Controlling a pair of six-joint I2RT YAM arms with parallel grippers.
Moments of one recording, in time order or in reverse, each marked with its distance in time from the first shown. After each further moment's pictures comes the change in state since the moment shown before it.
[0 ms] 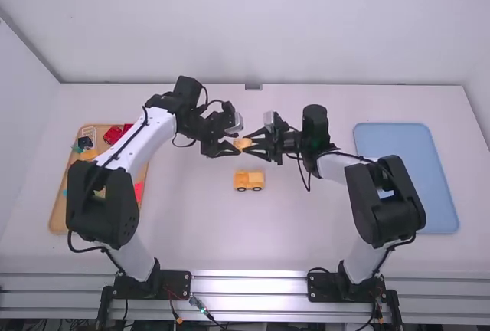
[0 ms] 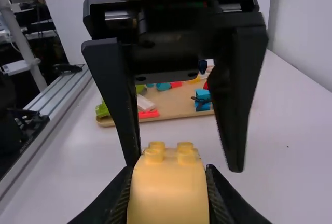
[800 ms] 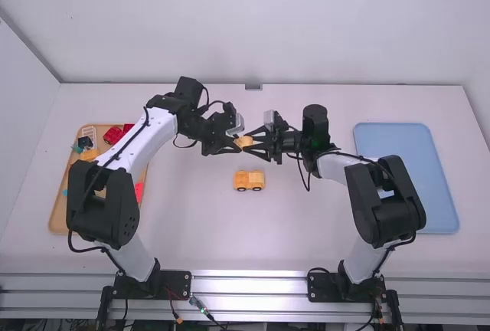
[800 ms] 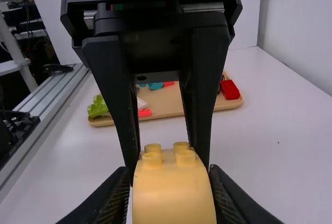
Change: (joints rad) left arm -0.003 0.000 -0.003 -0.001 0.012 0.006; right arm -0.001 0.000 0.000 0.000 0.032 0.005
